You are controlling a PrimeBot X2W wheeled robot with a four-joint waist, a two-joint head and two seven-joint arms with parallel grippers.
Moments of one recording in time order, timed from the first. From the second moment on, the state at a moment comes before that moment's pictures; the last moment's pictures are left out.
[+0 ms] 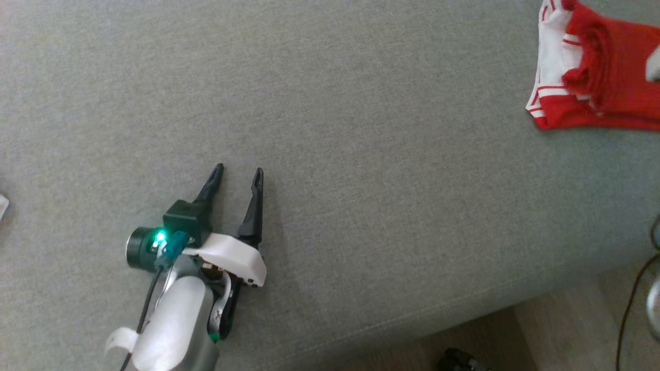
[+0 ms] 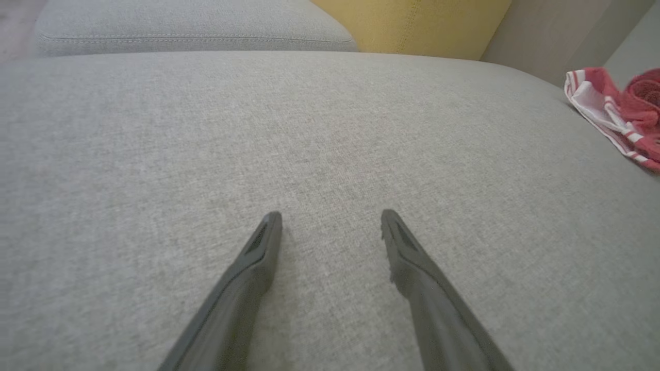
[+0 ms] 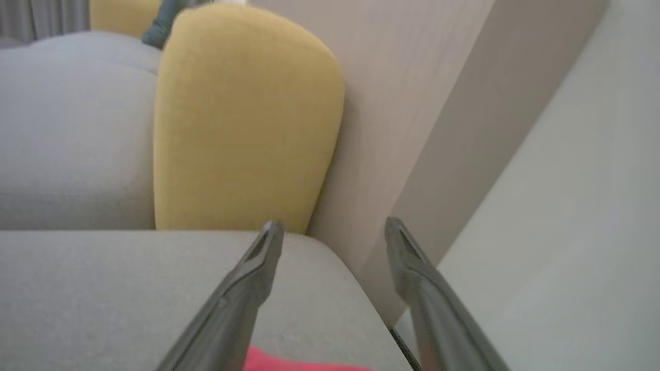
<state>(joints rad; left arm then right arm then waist) -0.29 0.05 -0.33 0.42 -0.18 0.04 -0.26 -1.02 -0.26 -0.37 0.97 -0.36 0.12 -0.25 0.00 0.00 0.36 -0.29</state>
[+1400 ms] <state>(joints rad) -0.05 0.05 -0.18 0.35 -0.19 0.17 -0.26 -0.28 -0.05 -0.02 0.61 0.11 0.12 -0.26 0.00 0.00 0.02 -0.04</state>
